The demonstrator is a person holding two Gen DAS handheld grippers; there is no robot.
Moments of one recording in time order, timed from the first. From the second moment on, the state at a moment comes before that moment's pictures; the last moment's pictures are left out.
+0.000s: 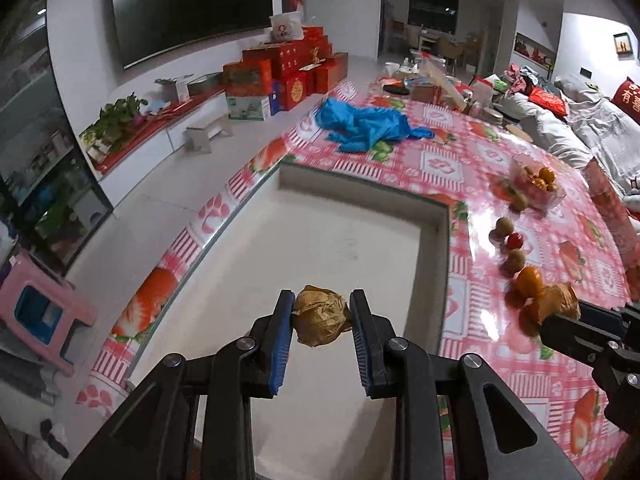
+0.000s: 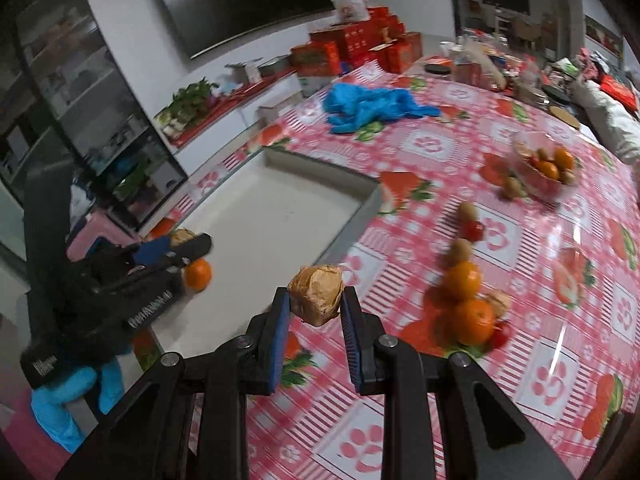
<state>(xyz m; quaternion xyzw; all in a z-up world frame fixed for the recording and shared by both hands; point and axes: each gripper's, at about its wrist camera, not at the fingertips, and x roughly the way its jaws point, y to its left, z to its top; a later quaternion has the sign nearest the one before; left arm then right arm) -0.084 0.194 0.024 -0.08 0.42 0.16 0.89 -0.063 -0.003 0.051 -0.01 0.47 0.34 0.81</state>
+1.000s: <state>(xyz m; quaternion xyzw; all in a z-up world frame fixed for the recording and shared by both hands) -0.093 0.211 -0.007 -0.09 0.44 0.17 0.88 -0.052 0.072 0.002 -0.04 0.53 0.36 0.76</state>
